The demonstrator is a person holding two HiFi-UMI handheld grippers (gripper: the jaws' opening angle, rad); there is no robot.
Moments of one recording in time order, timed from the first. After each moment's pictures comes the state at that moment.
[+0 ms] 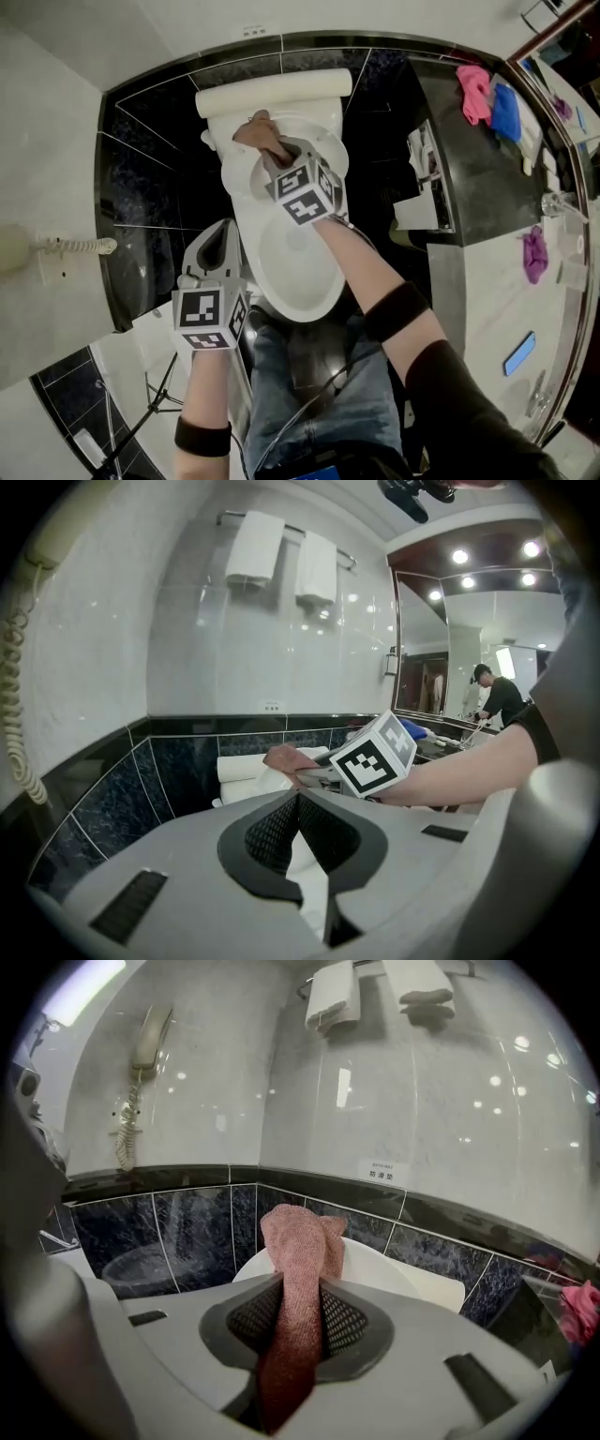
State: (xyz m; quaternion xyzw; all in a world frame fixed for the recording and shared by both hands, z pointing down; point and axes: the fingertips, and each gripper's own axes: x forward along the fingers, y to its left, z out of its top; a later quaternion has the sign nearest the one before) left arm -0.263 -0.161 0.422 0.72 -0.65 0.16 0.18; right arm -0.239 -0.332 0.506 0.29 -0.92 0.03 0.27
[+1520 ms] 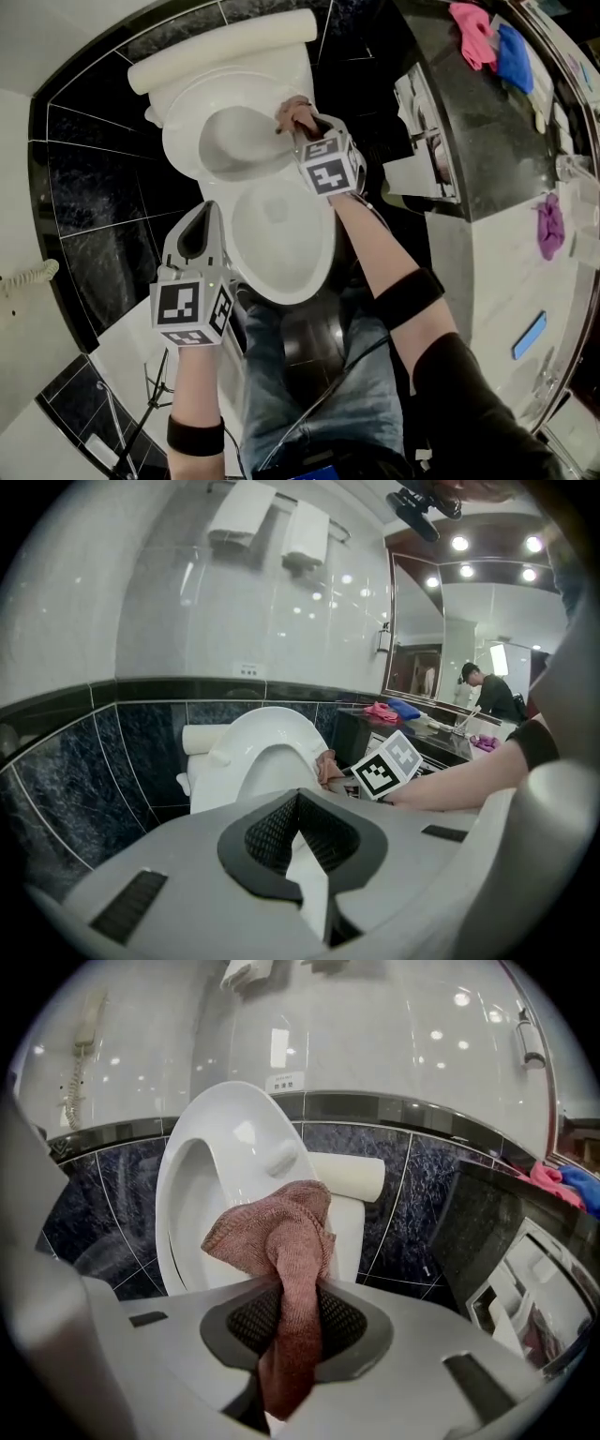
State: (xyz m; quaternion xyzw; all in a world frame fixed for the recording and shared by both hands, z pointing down) left arm -0.213 -0.190 0.505 0.74 -0.62 0.18 0.21; right arm -0.084 -0.375 0.647 0.40 -0.85 0.13 0.32
